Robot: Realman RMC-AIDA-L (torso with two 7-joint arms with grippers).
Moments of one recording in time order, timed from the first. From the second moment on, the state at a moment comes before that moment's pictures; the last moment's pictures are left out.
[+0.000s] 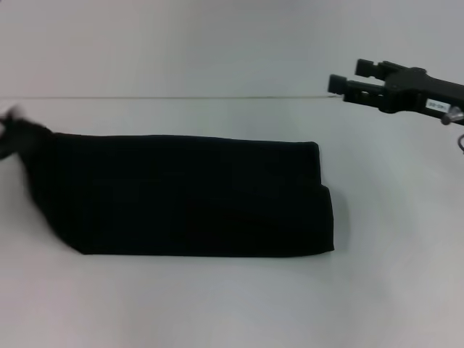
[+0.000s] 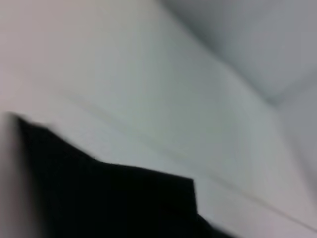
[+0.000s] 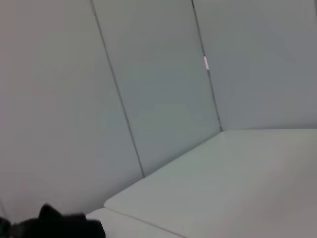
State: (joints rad) left arm -0.60 -1.91 0.09 0.77 2.44 1.54 -2.23; right arm 0.72 2.06 -0.48 -0.63 -1.95 -1.36 1.53
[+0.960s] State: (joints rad) left arm -0.93 -2.17 0.42 0.08 2.01 1.25 -1.76; right arm 0.57 1.92 -0.47 -0.65 -1.88 -1.40 1.52
